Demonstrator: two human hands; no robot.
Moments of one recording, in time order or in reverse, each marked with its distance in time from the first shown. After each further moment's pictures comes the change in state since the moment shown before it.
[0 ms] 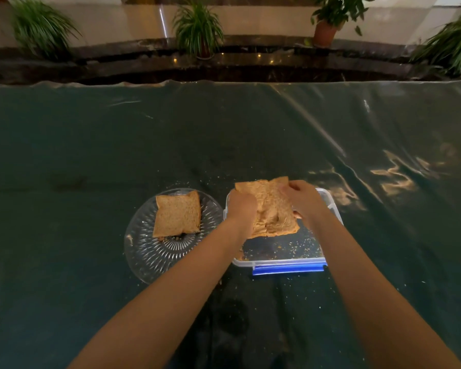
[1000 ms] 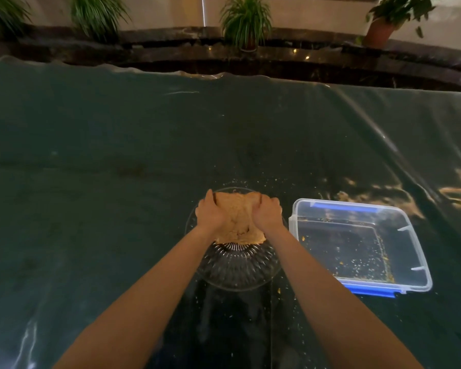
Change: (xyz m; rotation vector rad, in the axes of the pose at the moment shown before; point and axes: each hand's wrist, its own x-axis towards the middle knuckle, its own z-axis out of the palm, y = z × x) left_hand 0.071 -0.040 -0.185 0.347 0.128 0.036; right_hand -0.014 -0.022 0.207 -0.569 -0.153 -0.061
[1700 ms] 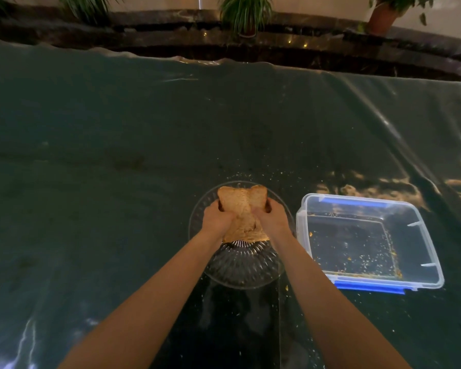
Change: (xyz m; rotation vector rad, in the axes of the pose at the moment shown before) left_hand 0.010 -0.026 0.009 -0.385 -0.171 -0.095; right_hand -0.006 0.018 0.022 0.424 0.017 0.061
